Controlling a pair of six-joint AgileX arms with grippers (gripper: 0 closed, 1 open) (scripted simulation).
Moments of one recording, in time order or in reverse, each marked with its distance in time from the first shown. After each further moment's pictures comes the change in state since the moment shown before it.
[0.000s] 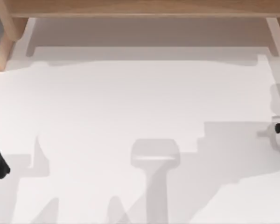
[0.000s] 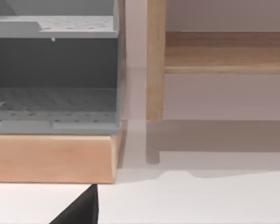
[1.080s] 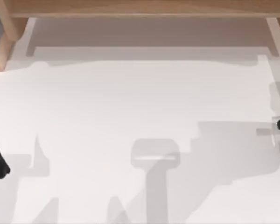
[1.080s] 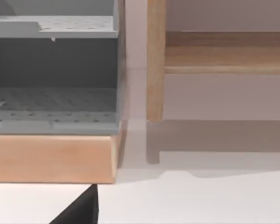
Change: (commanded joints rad) left arm 0.000 0.000 0.000 0.000 0.000 0.000; right arm -0.002 -0.029 0.031 -0.061 0.001 0.000
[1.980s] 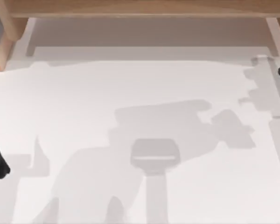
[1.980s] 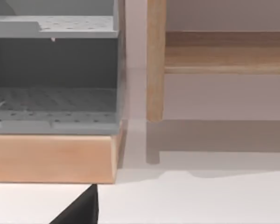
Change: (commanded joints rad) left arm 0.000 0.000 0.000 0.000 0.000 0.000; right arm 0.058 -0.049 0.364 -0.207 -0.051 -0.176
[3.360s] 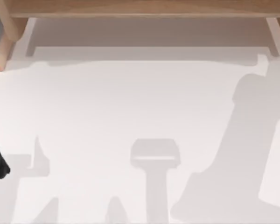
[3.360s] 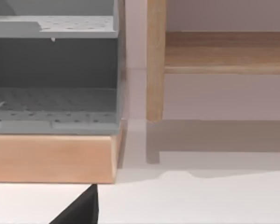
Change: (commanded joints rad) left arm 0.000 0.000 0.000 0.000 0.000 0.000; right arm -0.410 0.818 1.025 -0.403 0.062 -0.209
